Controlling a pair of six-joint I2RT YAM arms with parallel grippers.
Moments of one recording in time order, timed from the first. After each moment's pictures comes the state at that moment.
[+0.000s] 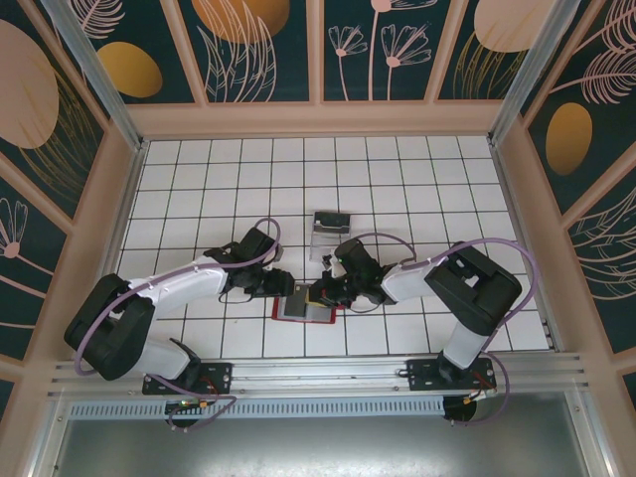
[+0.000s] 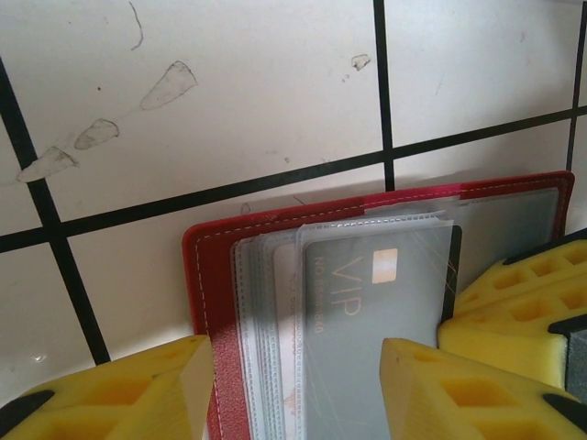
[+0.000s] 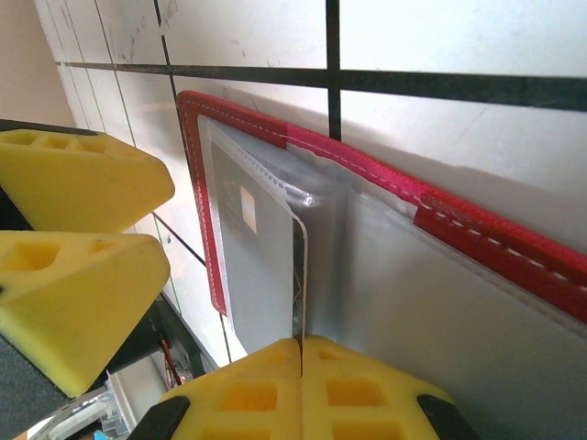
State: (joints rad) left arm -0.65 1.42 0.70 -0.44 0.28 -0.62; right arm 0.84 1.70 0.61 0.30 -0.62 1.07
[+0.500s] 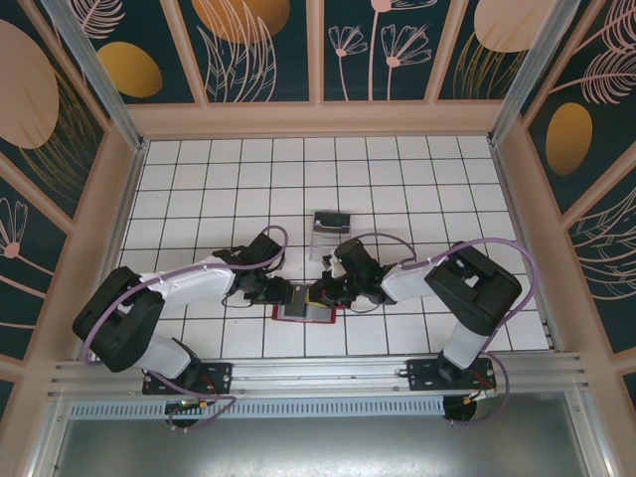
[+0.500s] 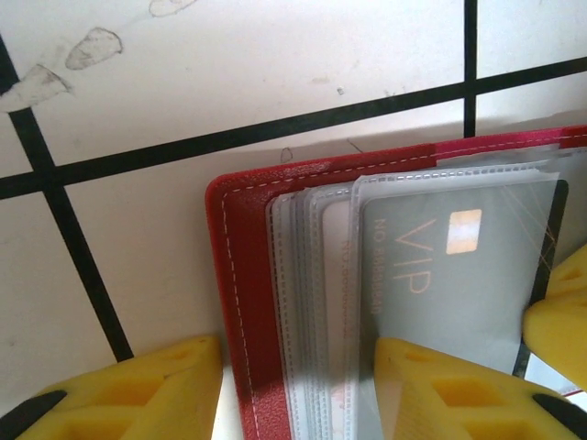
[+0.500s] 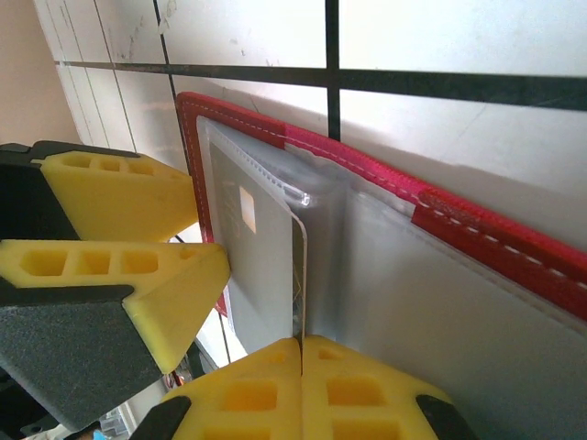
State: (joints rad) left arm -0.69 1.48 0.70 -0.50 0.22 -0.60; right arm 0.84 1.70 0.61 0.30 -0.62 1.07
